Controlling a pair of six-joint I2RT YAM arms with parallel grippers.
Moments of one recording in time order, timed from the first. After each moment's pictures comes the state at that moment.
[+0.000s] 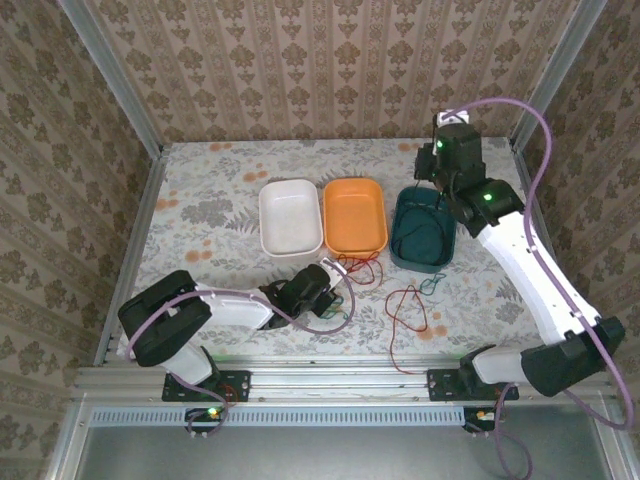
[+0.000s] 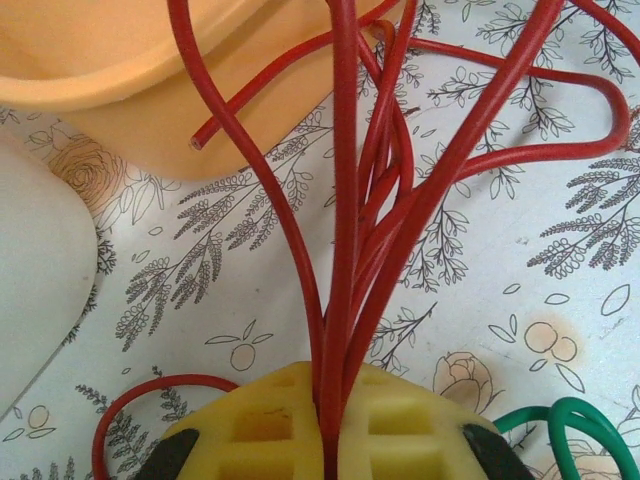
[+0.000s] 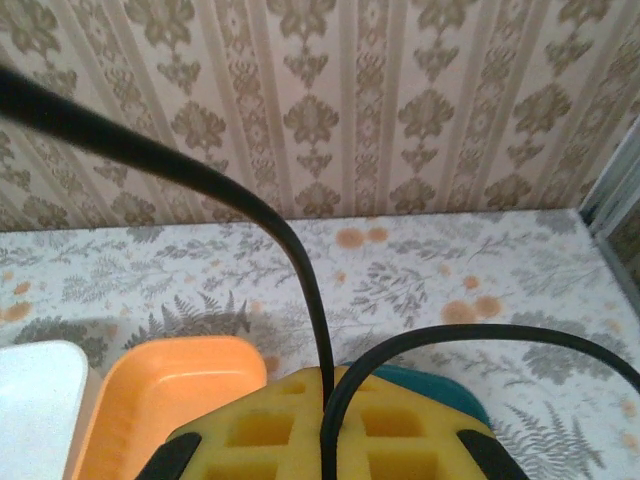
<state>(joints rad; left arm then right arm) -1.05 1.56 0.58 0.23 -0.25 -0.02 0.34 1.35 1.44 -0.55 0.37 0.21</state>
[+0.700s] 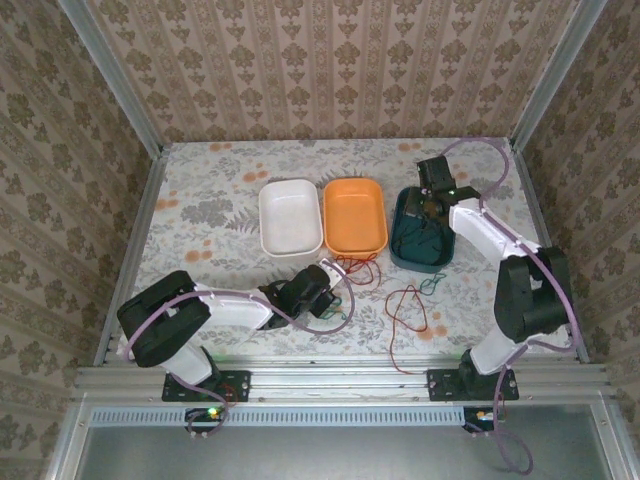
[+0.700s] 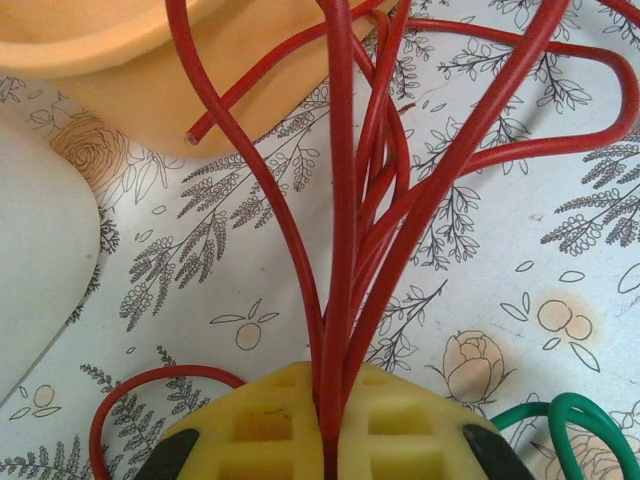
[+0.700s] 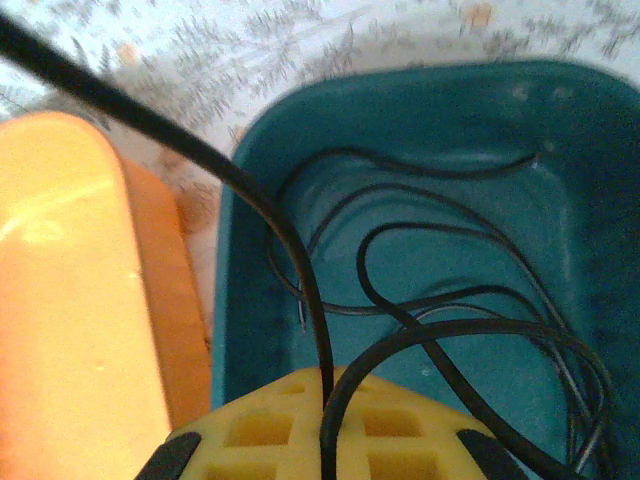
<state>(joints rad) -1.05 1.56 0.58 0.20 -0.26 -0.02 0.20 1.65 1.20 -0.51 0.12 0.51</state>
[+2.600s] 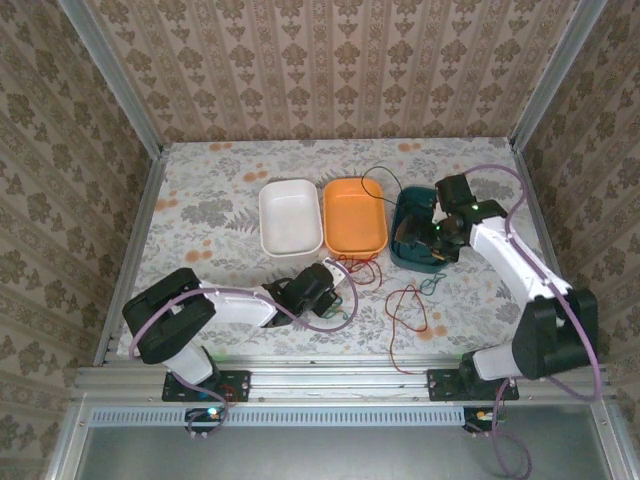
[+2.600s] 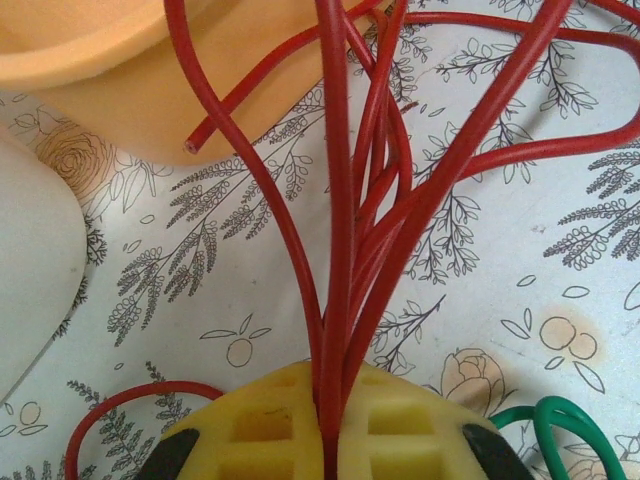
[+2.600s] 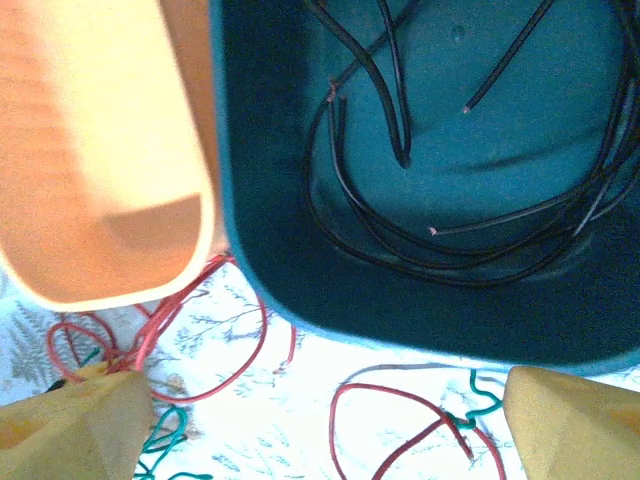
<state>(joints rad) -1.05 1.59 0.61 0.18 -0.26 -0.02 0.16 1.37 1.09 -0.88 -0.22 0.53</state>
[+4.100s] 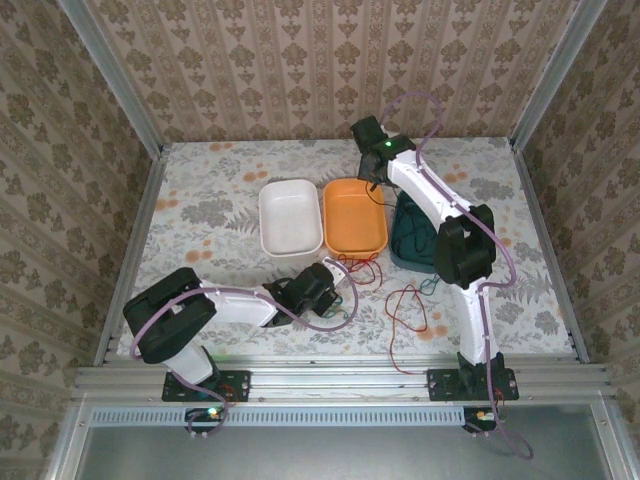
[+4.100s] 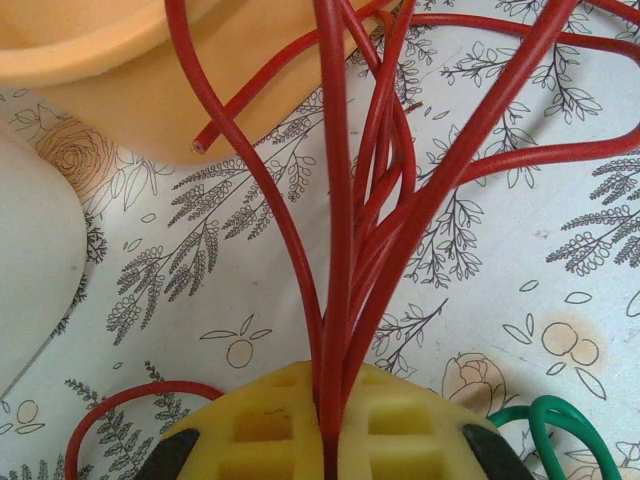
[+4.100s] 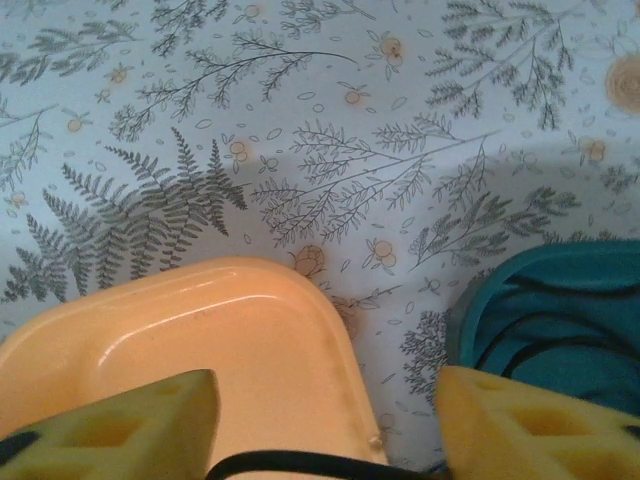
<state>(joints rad) -1.05 1.60 0.61 0.18 -0.26 -0.03 0.40 2.19 2.09 -0.97 0.39 0.62</state>
